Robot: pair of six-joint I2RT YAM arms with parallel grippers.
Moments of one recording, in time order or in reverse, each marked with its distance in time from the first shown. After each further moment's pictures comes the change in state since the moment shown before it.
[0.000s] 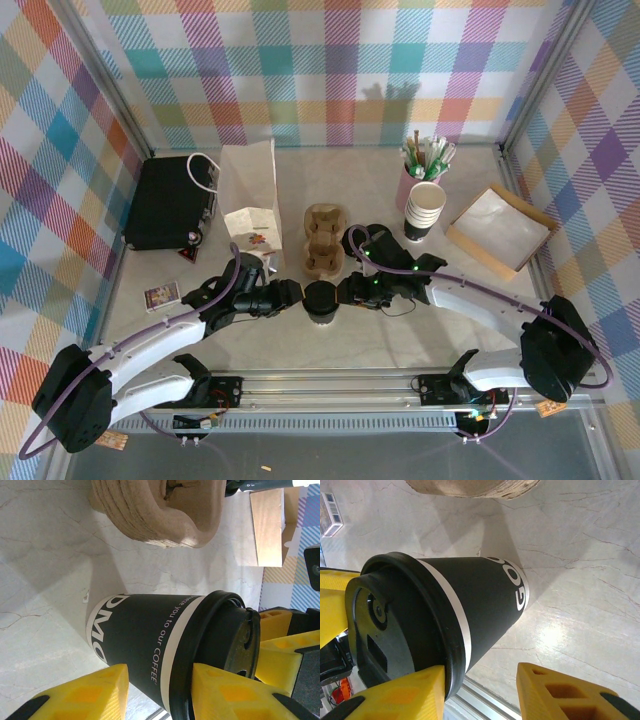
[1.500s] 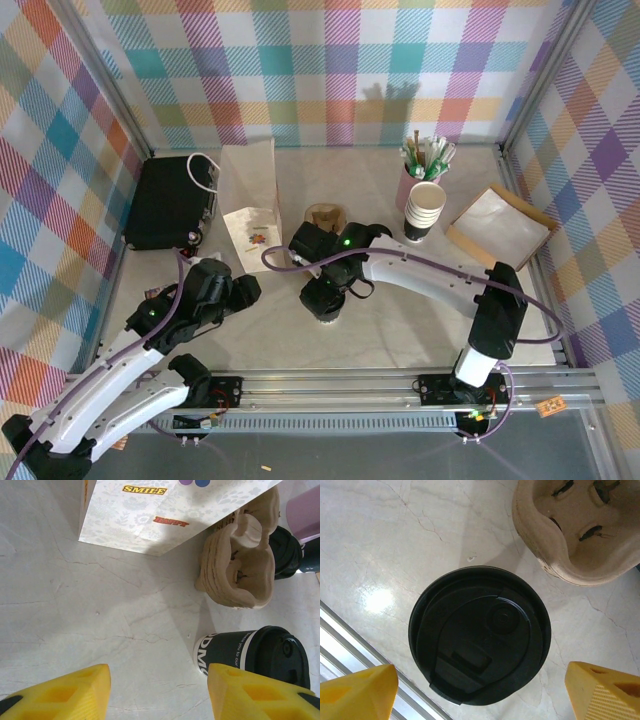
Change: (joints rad) left arm 0.000 -0.346 0.222 -0.662 -0.510 0.117; right arm 0.289 0.385 0.706 -0.633 0.484 -0.644
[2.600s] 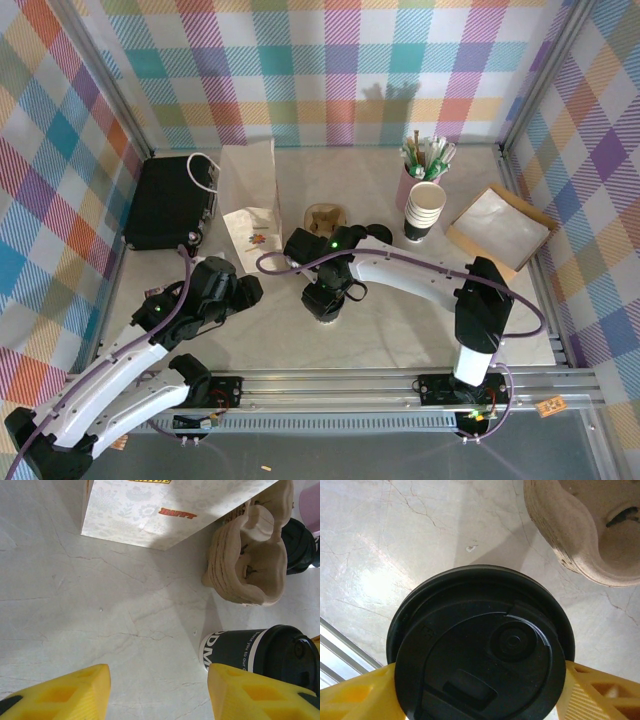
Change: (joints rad) left arm 0.002 0.039 0.000 0.000 0.005 0.004; right arm 0.001 0.072 -0.015 0.007 -0.014 0.008
